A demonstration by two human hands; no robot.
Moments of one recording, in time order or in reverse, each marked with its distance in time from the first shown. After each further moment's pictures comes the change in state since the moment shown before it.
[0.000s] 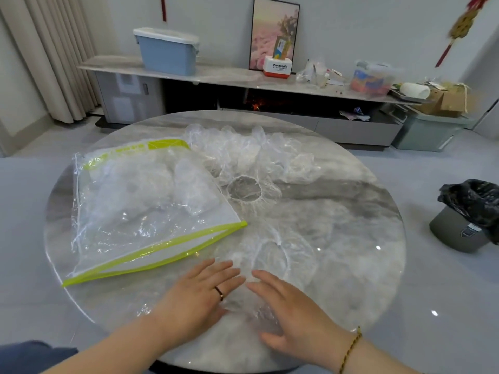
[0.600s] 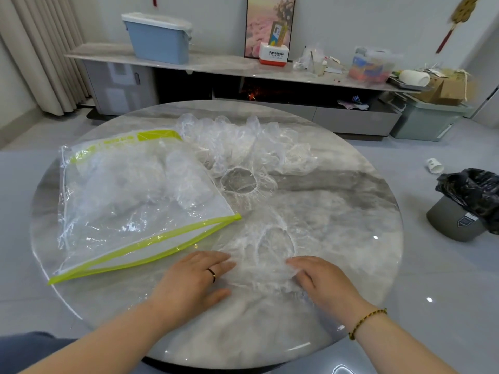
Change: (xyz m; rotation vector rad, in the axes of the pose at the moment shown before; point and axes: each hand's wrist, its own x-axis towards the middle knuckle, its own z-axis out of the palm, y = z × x) left_hand 0.011 -0.007 0.010 -0.038 0.059 -0.109; right_hand -0.006 0.055 -0.022 0.135 0.024 0.315
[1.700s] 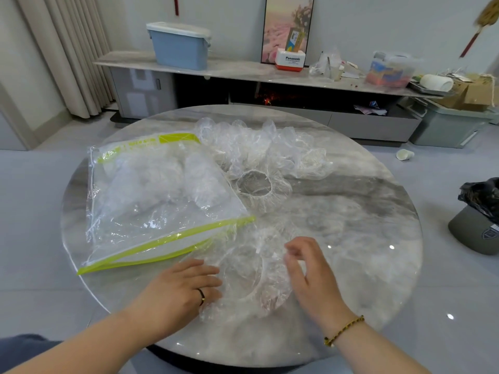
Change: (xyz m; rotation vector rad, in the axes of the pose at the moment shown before) left_hand -0.030 -0.010 -0.037 0.107 0.013 0.176; right_hand 0.010 -0.050 0.016 0.415 0.305 0.043
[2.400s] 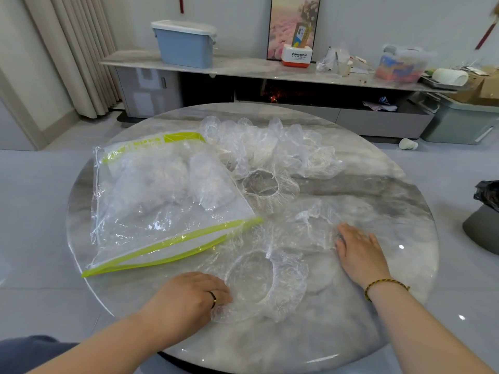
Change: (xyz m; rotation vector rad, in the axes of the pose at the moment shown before) left_hand 0.007 0.005 0.003 -0.217 -0.224 -0.089; right_hand 0.052 0.072 -0.046 -0.741 -0.204 0.356
